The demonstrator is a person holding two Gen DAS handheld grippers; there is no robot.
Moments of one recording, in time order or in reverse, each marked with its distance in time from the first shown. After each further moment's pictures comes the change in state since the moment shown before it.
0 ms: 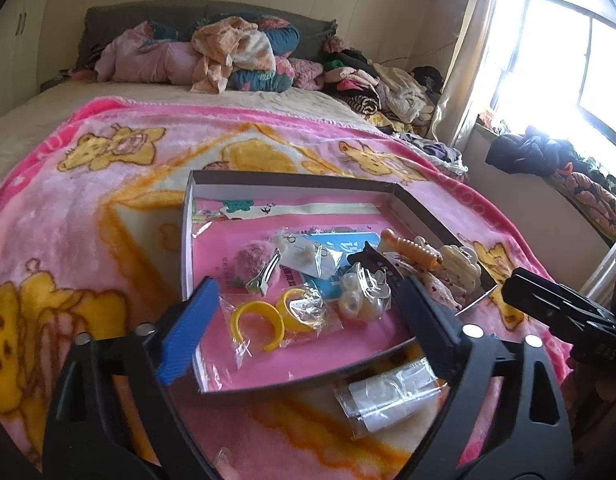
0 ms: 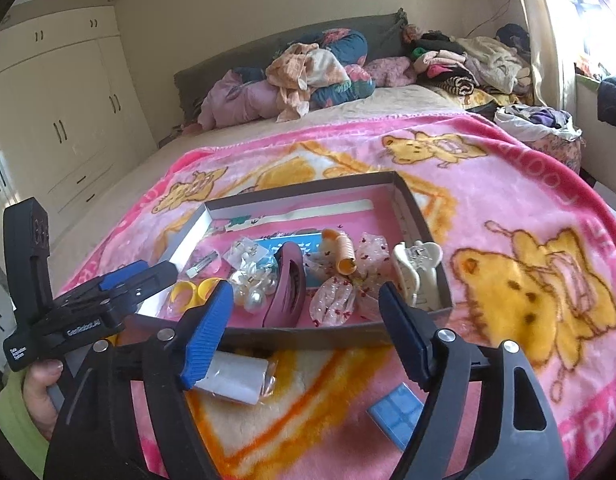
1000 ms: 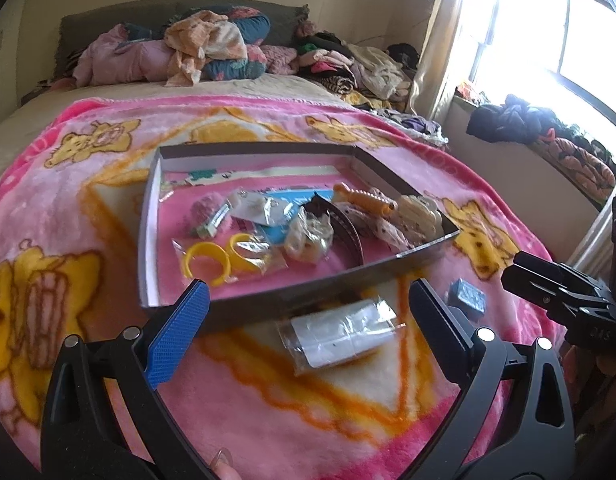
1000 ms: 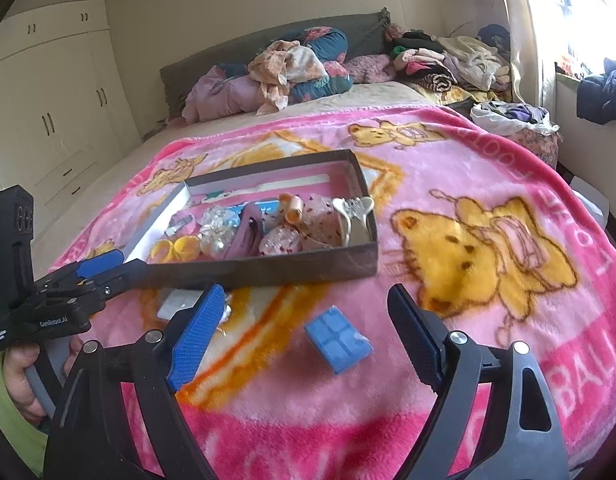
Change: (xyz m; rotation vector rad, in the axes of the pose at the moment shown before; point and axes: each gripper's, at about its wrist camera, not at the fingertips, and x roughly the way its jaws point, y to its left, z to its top) left arm -0.013 -0.038 -0.033 0.083 0.064 -0.038; right arm -0.039 -0.029 -0.043 0.004 0.035 -0.065
